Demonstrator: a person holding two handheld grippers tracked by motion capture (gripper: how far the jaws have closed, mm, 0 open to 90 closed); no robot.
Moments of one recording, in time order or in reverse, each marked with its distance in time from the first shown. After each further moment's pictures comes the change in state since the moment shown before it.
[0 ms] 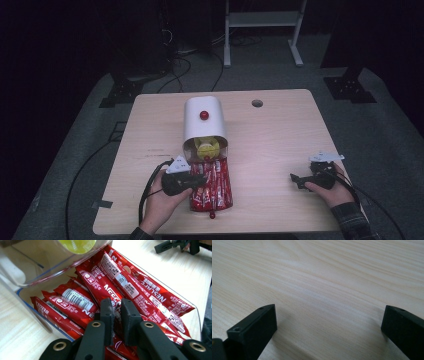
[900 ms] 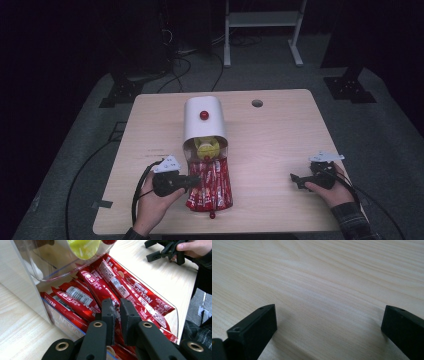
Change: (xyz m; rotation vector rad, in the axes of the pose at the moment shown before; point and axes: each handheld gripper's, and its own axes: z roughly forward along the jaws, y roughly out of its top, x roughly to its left) left arm 0.003 -0.003 -0.025 -0.043 -0.042 -0.038; right arm 0.000 0.000 0.000 0.000 0.000 0.000
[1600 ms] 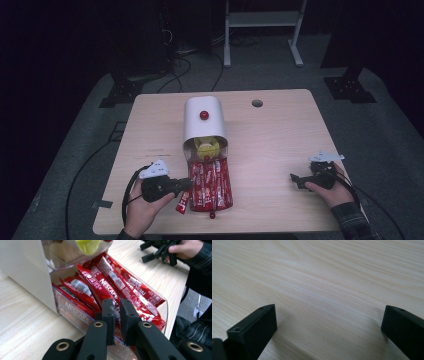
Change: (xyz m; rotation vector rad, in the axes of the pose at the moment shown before) left arm 0.001 -0.011 -0.027 -0.042 -0.015 -0.010; right arm 0.000 0.000 0.000 0.000 0.000 0.000
